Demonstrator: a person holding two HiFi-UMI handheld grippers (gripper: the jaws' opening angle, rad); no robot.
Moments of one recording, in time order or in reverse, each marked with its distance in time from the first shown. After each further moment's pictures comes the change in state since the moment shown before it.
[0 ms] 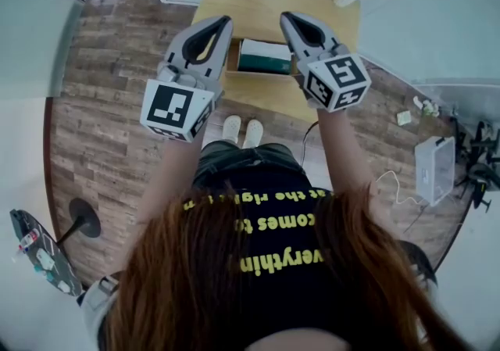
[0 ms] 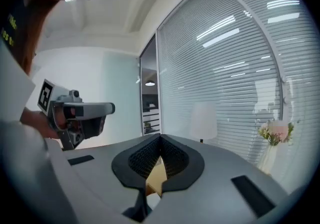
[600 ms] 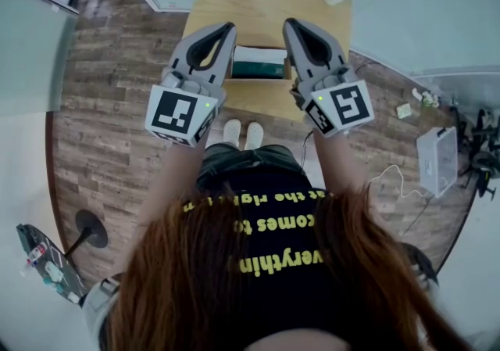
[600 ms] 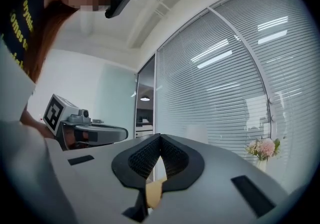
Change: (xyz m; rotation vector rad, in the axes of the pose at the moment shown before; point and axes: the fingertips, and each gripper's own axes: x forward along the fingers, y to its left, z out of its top) left arm 0.018 -0.019 0.000 0.006 -0.003 -0.066; right arm -0.045 0.011 0.049 -0.037 -0.208 -0.088
